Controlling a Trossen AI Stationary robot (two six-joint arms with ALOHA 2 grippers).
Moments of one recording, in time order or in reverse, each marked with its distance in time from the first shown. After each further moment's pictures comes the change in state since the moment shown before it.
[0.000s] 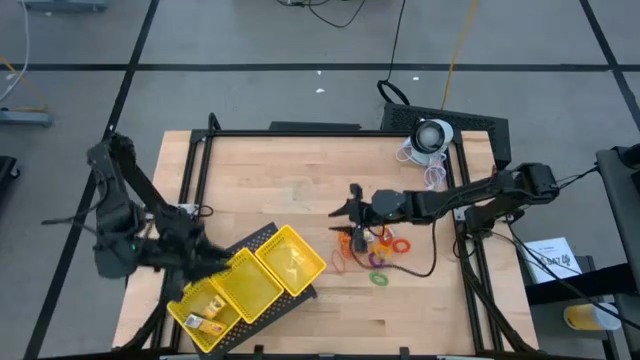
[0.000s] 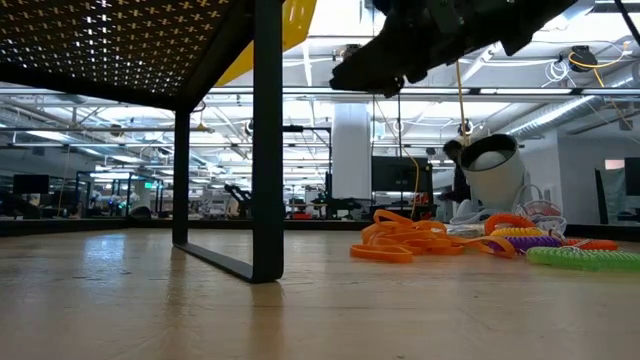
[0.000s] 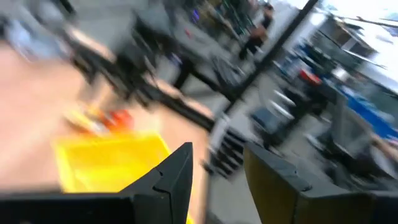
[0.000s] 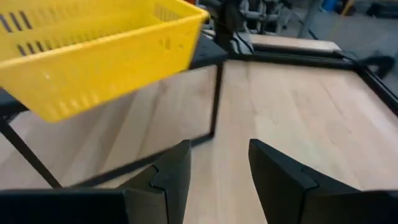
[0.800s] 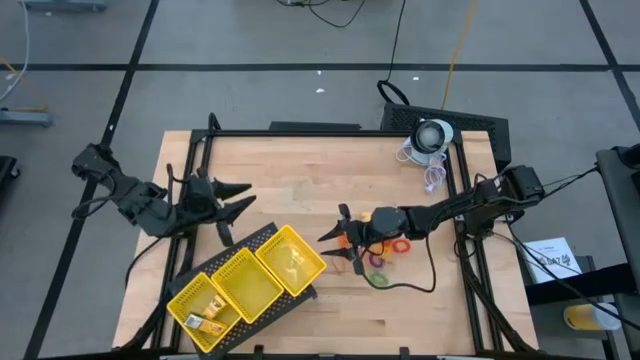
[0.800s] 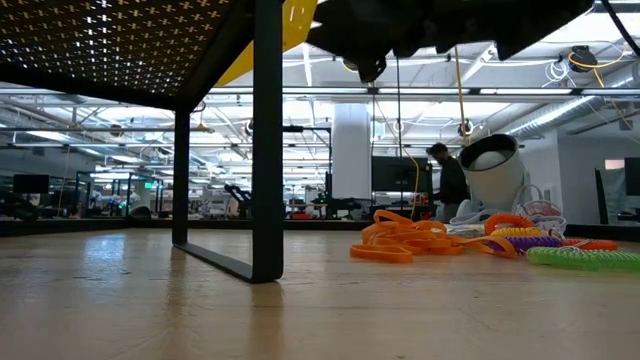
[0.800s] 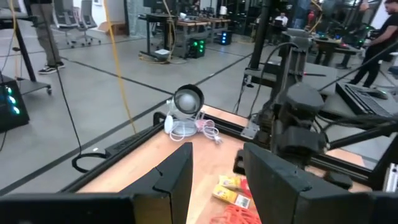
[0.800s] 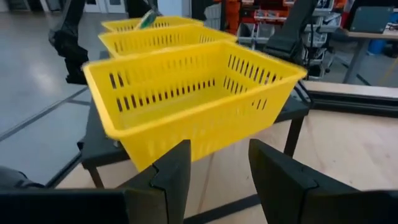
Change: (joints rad) left arm 0.424 -0.033 0.000 0.005 -0.092 0.495; right arm 0.114 0.136 0.002 0.319 -0.074 0.048
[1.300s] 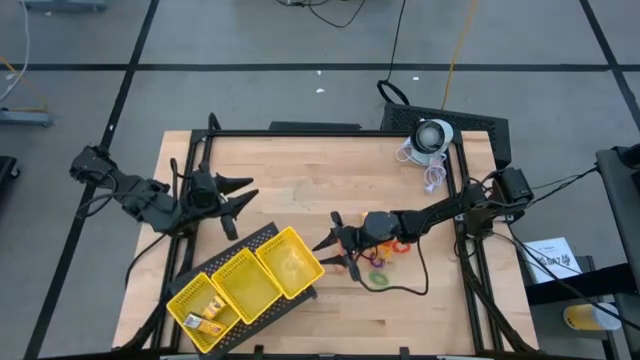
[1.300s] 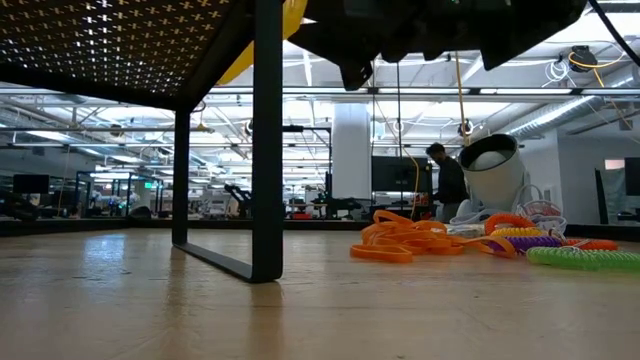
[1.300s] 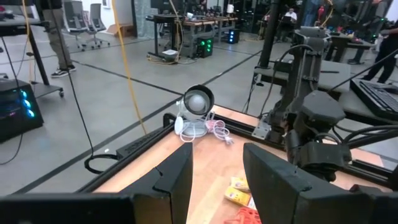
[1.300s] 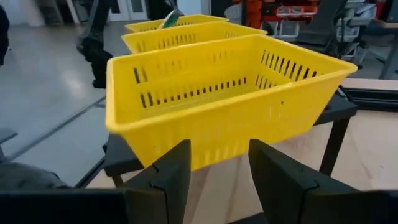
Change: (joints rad) left arm 0.063 0.000 0.000 0.000 0.027 0.039; right arm 0.007 0.093 0.037 0.072 -0.084 0.051
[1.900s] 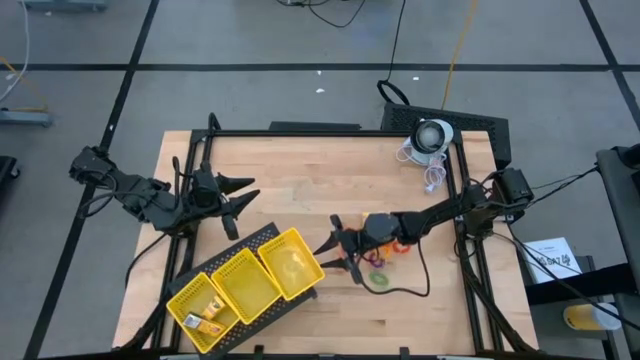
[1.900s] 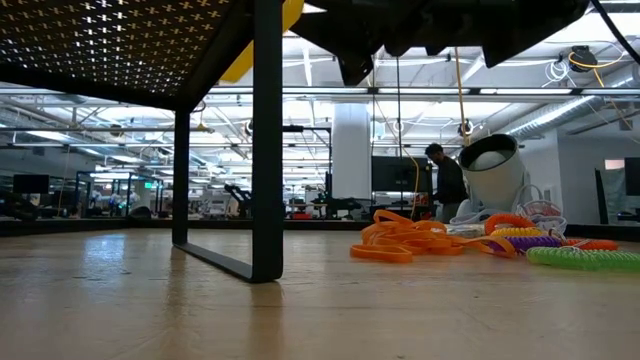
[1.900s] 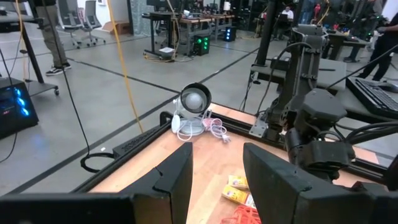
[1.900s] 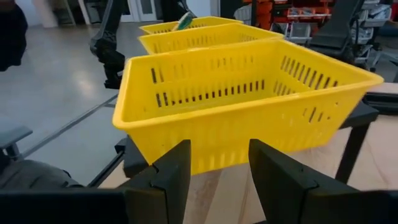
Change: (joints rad) left arm 0.018 0.000 0.000 0.000 0.033 0.001; right arm 0.017 0.000 0.004 0.004 -0.024 0.005
